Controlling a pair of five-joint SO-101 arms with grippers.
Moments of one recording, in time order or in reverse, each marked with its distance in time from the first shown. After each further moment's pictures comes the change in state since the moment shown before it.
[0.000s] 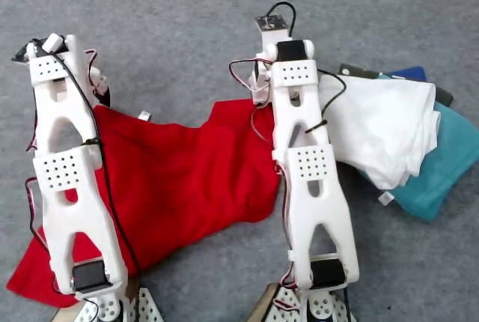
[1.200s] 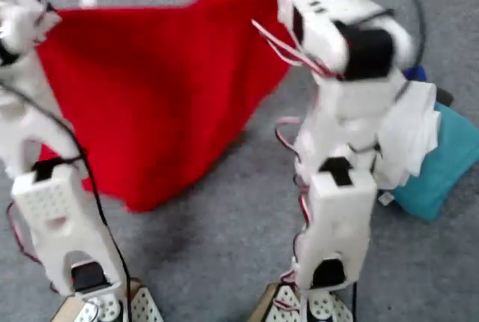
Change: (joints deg) left arm -1.9 -30.7 -28.9 0.5 -22.4; right arm -0.8 -53.0 -5.6 -6.9 2.4
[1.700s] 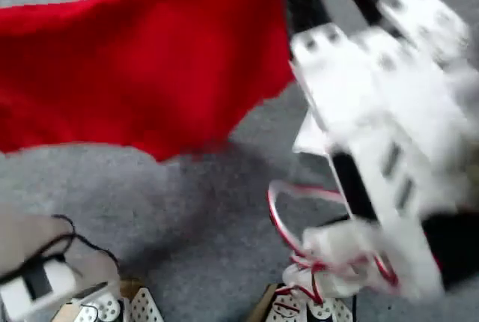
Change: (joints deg) left arm -13.5 -39.4 10.6 0.0 -7.7; right arm -15.4 -28.3 0.3 -14.2 10.5
